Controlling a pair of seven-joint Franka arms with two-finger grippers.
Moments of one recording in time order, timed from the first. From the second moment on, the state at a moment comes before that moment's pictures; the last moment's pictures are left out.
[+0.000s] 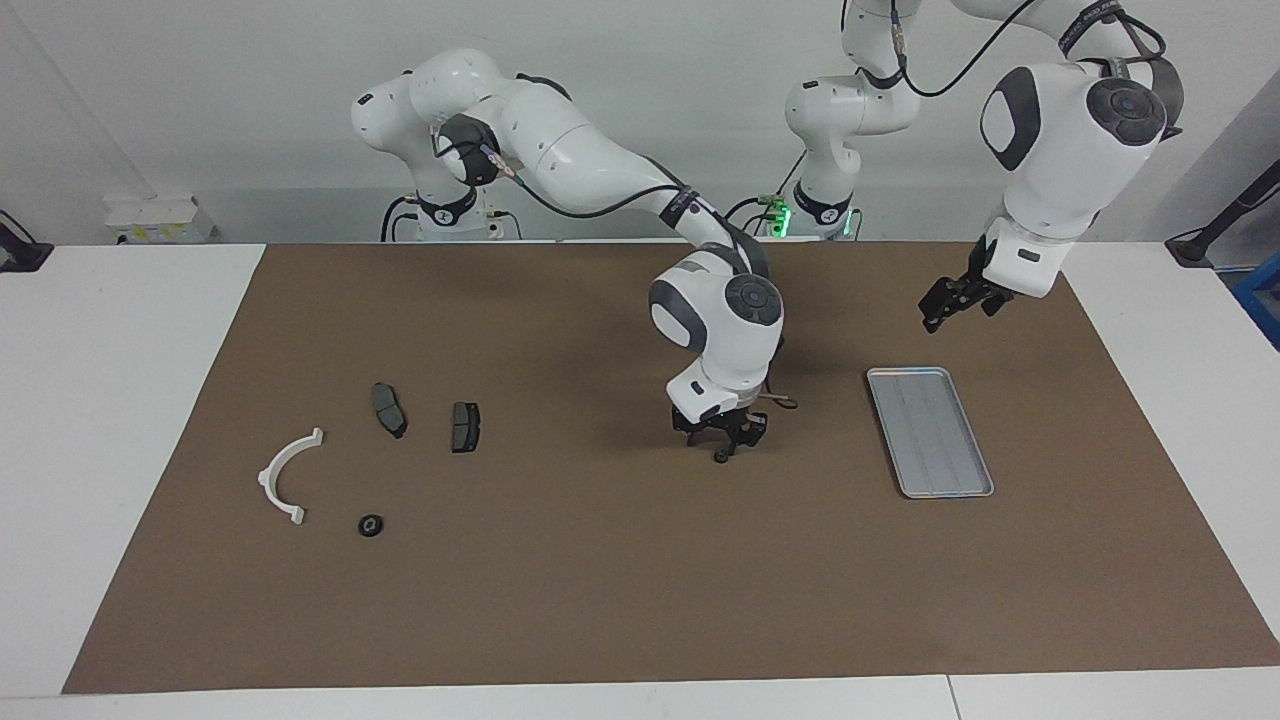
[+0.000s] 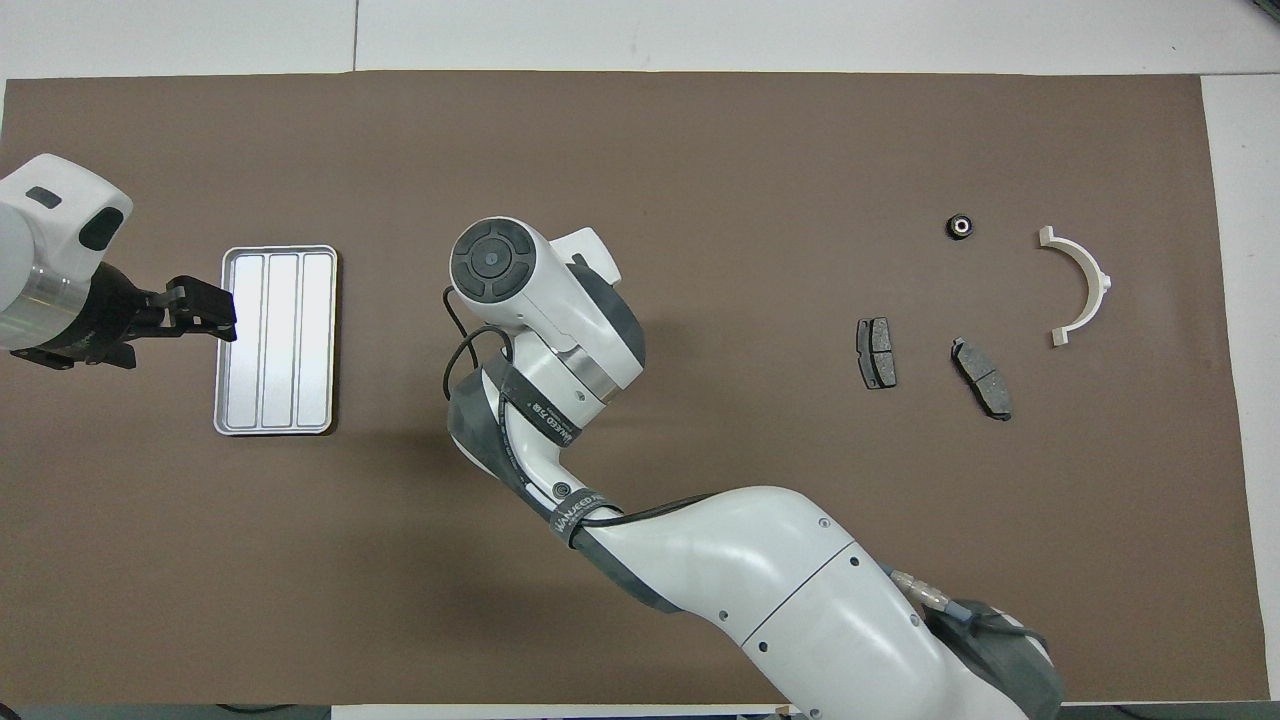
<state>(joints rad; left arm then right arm) 0.01 -0.01 -0.08 -1.82 0.02 1.74 -0.27 0.70 0.99 -0.01 -0.91 -0.06 1.91 0.99</state>
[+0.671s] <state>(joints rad) 0.01 -0.01 -0.08 -1.82 0.02 1.74 -0.27 0.69 0.99 -0.01 -0.91 -0.06 1.95 0.99</state>
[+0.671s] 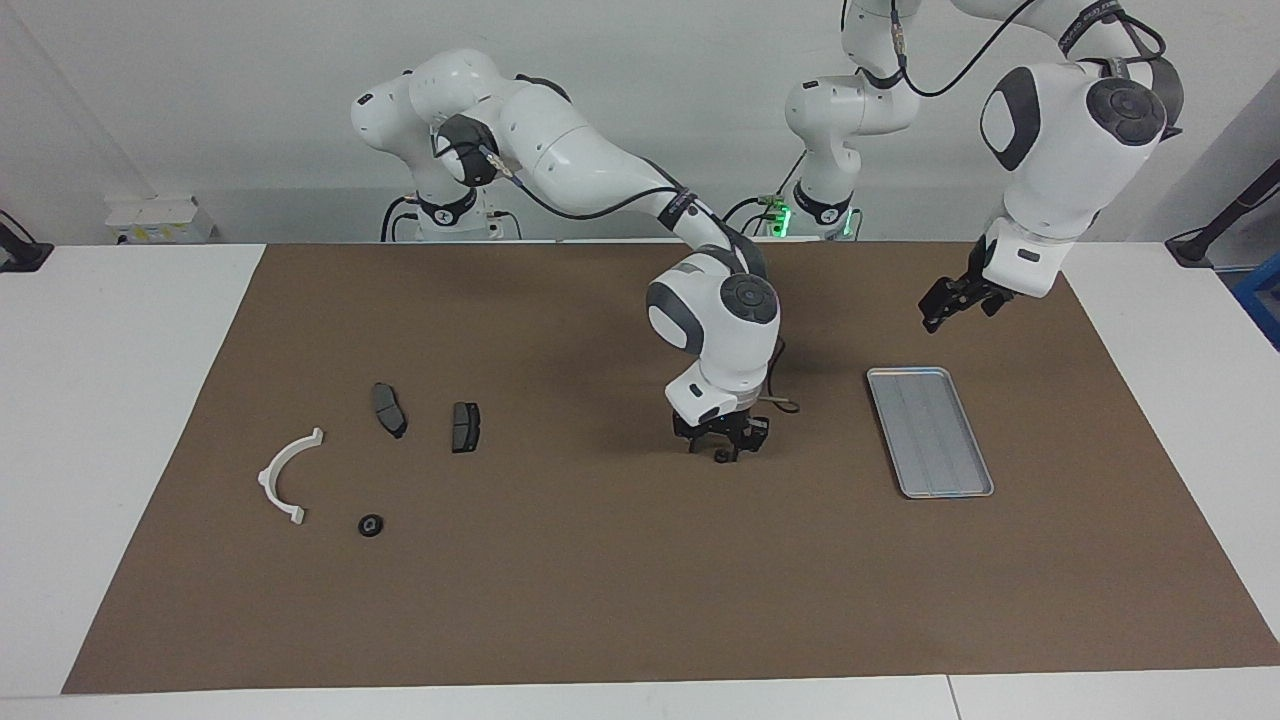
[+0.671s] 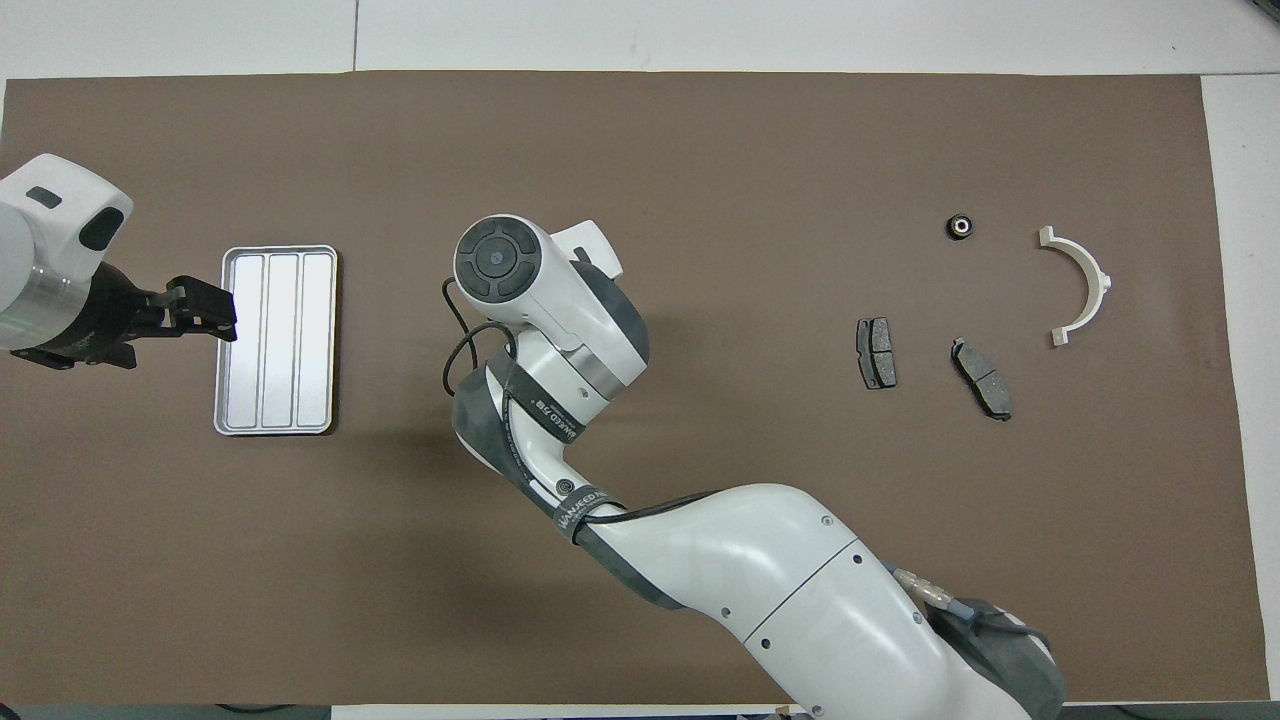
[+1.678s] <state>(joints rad) 0.01 -0.01 -0.08 -1.81 0.02 1.74 -0.27 0.69 0.99 -0.01 -0.91 -0.07 1.93 0.98</state>
